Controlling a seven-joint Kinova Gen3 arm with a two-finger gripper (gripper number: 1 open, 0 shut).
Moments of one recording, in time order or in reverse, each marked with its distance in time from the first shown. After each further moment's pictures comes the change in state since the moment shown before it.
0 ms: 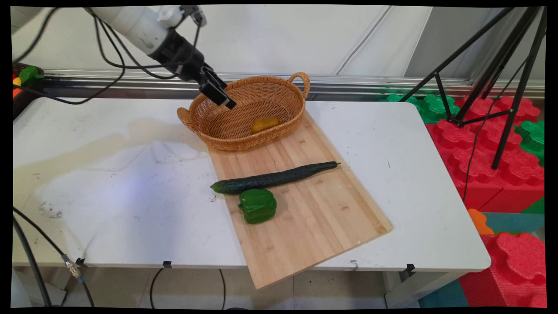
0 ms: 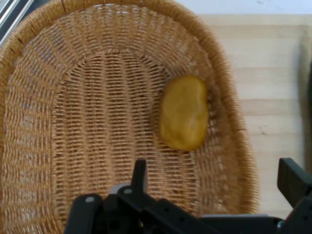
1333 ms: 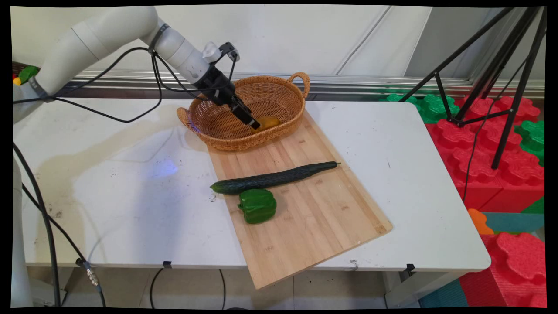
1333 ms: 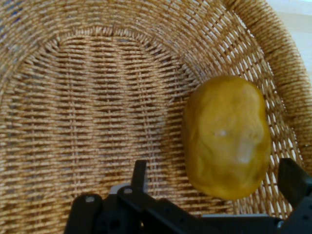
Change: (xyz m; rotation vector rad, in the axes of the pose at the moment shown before) arm -0.014 -0.067 0.133 -0.164 -0.022 -0.084
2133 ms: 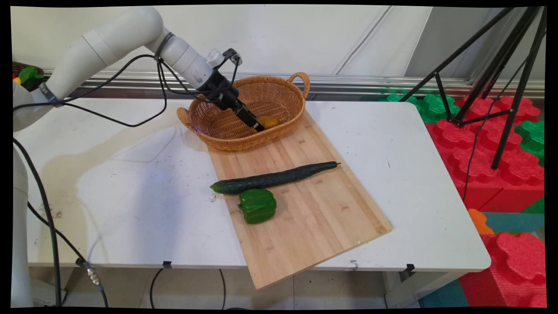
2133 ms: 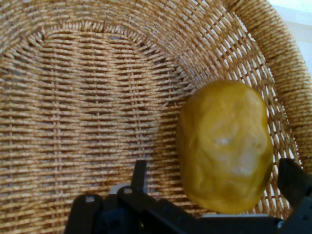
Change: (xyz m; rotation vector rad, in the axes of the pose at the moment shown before) arm -0.006 -0.013 0.018 -0.064 0.019 -0.053
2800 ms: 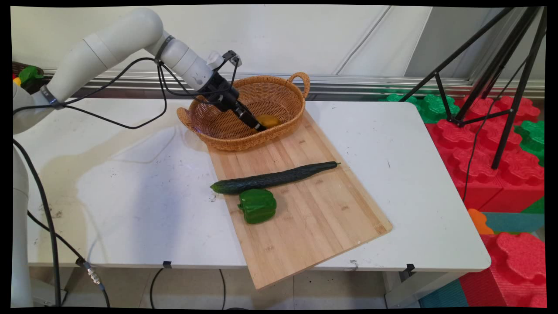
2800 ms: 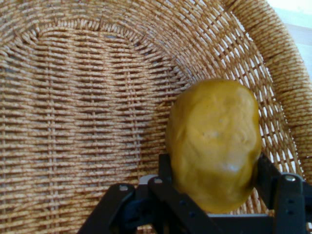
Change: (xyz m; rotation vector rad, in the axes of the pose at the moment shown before) arm -0.005 -0.003 0.003 -0.018 0.012 -0.008
